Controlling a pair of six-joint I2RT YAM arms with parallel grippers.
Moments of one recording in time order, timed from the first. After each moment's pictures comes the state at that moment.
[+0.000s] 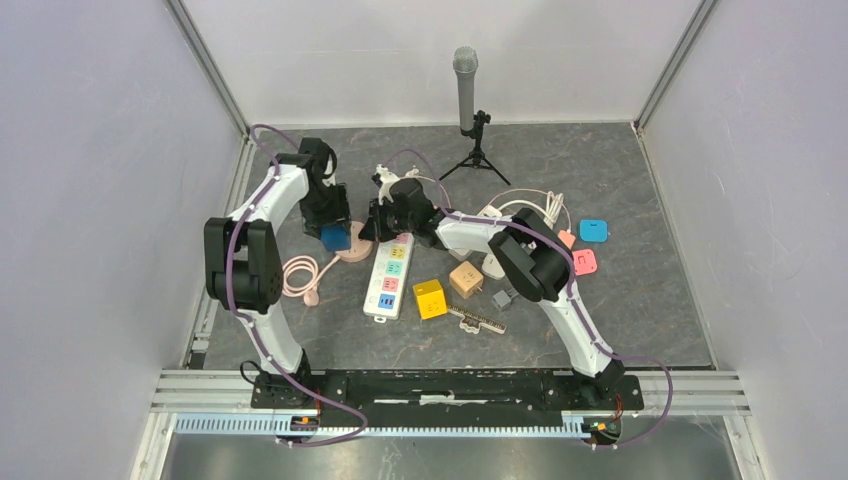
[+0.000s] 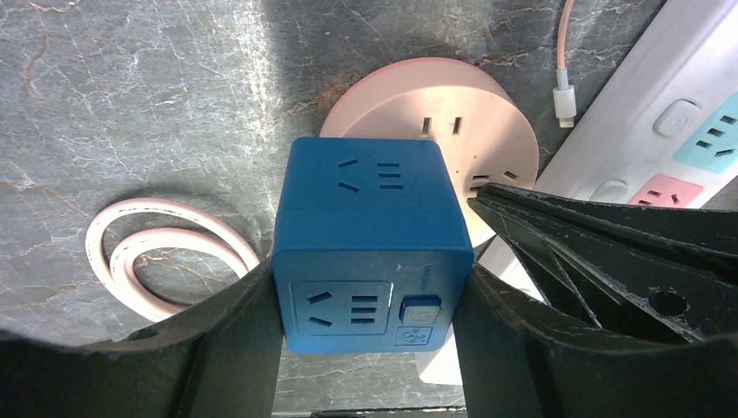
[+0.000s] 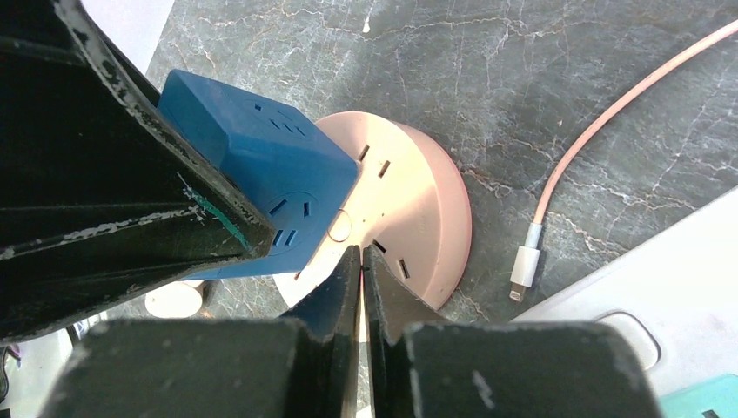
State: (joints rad) left arm -0.11 1.83 1.44 -0.96 0.04 -0.28; right arm 0.81 2.33 1.61 0.22 -0.31 0.53
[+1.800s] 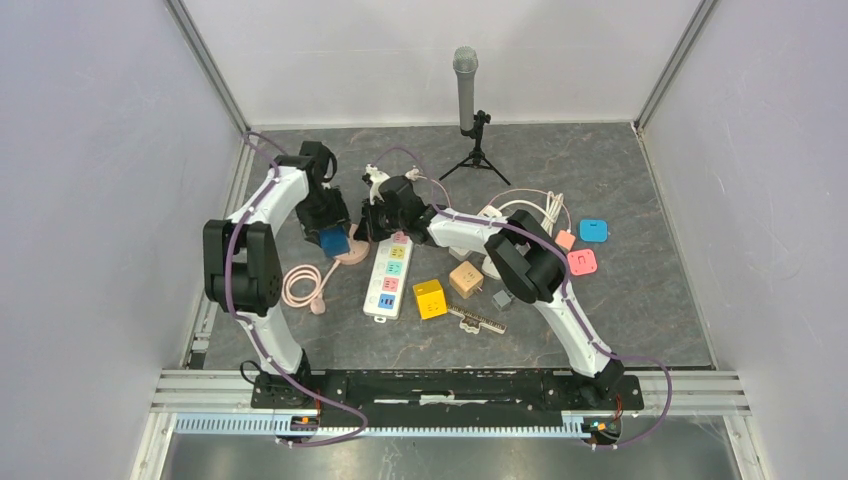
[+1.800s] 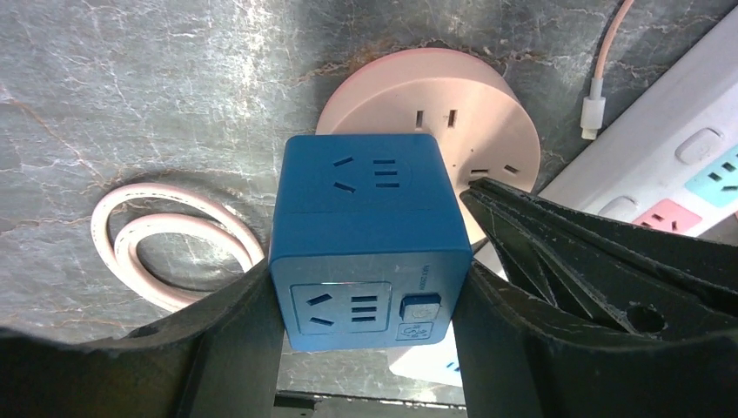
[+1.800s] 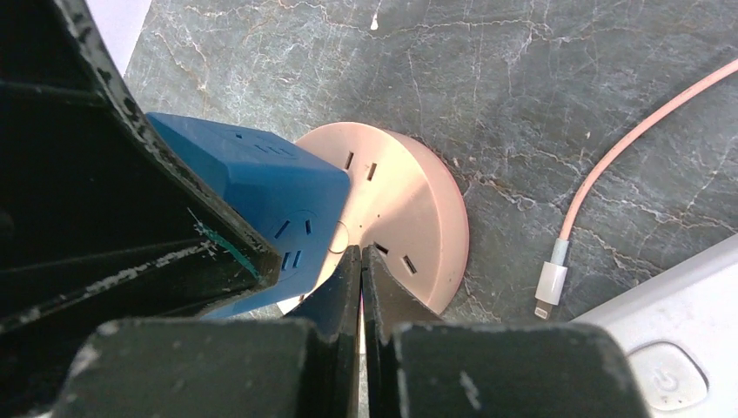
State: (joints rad) left arm -0.10 1.82 1.42 -1.00 0.02 -0.45; right arm 0.84 2.37 1.73 0.09 -0.28 0.50
